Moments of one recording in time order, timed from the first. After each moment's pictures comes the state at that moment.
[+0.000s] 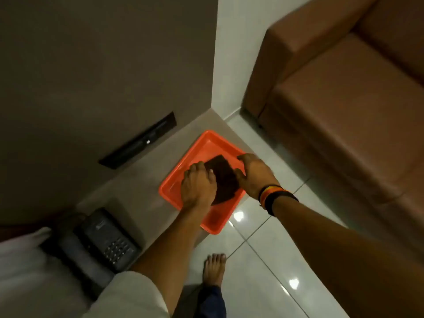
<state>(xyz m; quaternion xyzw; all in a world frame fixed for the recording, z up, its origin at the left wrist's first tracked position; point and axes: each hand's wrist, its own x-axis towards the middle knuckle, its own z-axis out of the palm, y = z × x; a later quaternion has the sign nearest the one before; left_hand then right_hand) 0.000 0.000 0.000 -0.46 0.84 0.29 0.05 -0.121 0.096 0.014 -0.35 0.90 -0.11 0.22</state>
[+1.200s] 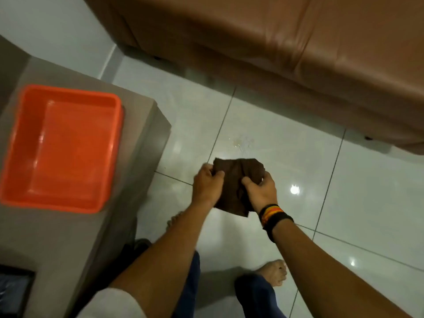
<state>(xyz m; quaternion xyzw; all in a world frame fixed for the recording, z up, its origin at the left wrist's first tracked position) -0.034 0.322 -0.162 -0.38 0.73 0.52 0.22 -0.042 0.462 -0.157 0.34 0.76 -0.50 0.23</state>
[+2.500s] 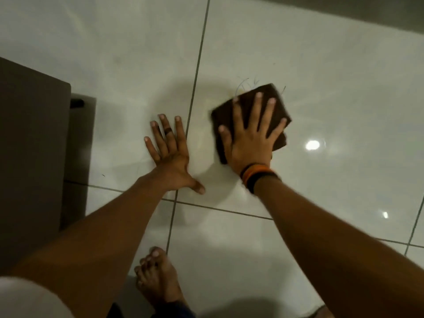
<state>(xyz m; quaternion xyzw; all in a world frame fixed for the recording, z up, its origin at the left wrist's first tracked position) -0.104 0.282 -0.517 -0.03 0.88 0.12 0.47 -0.121 0.467 -0.565 0.02 0.99 -0.02 0.13</state>
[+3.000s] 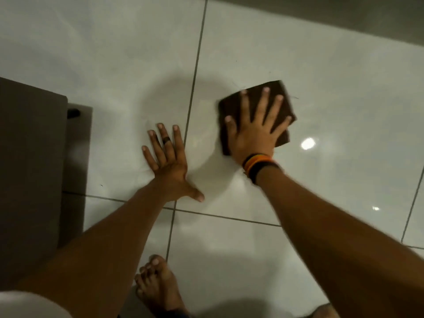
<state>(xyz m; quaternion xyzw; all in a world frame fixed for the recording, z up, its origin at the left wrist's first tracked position) -0.103 0.280 -0.525 -0.05 0.88 0.12 0.46 -0.156 0.470 -0.566 0.08 0.99 -0.02 0.13</state>
